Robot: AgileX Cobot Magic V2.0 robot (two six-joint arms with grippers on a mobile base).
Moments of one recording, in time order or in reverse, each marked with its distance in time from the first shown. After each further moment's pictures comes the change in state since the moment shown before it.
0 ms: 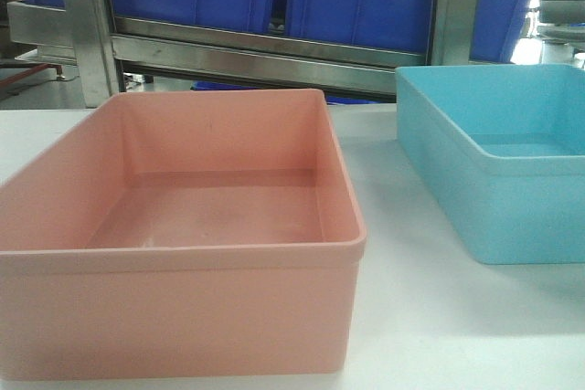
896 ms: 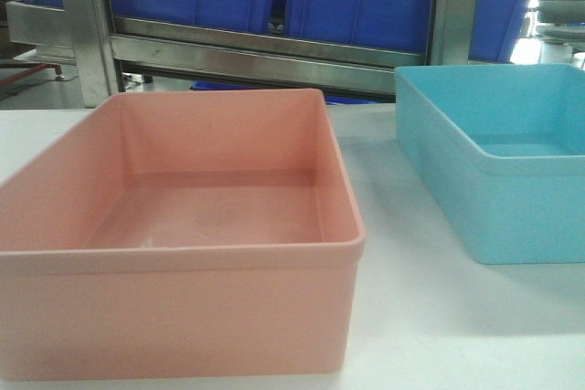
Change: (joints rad) left arm 0.000 -0.063 0.040 0.074 -0.140 0.000; right arm -0.005 1.166 -1.231 -0.060 0.562 0.000
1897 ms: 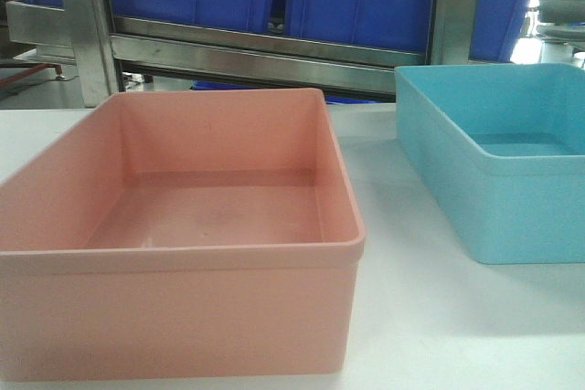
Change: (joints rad) left arm 0.000 0.000 0.000 0.001 0.028 0.000; right arm -0.311 0.903 -0.478 0.282 0.286 -0.480
